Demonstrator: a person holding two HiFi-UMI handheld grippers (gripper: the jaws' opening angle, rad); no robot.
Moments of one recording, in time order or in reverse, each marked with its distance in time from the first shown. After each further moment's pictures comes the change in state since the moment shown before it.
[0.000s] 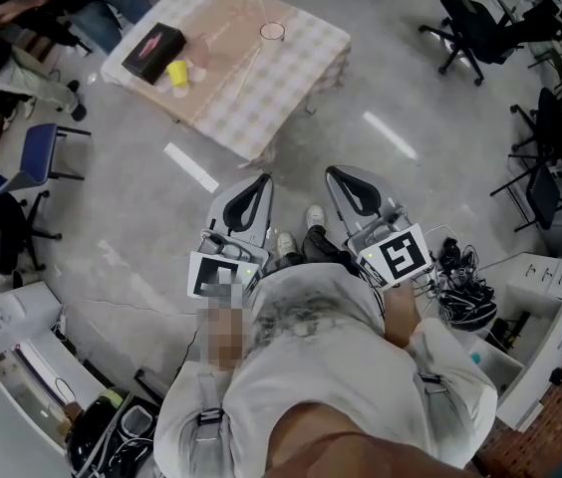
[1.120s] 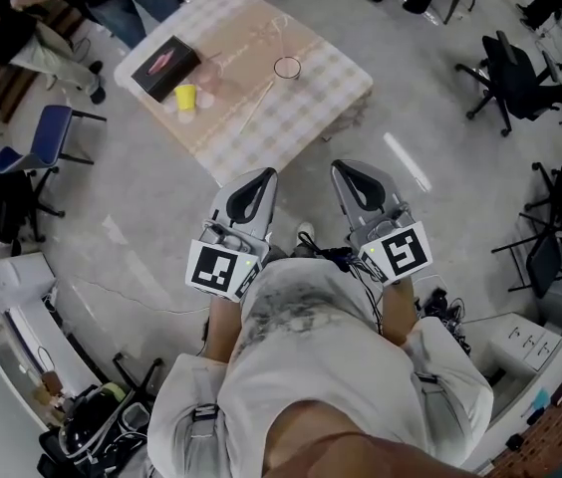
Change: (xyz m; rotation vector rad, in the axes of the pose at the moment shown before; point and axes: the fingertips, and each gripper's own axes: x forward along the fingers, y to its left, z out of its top) left arm 0.165 0.058 0.016 -0.005 0.000 0.121; right arm 0.092 -0.166 0.015 -0.001 -0.037 0.130
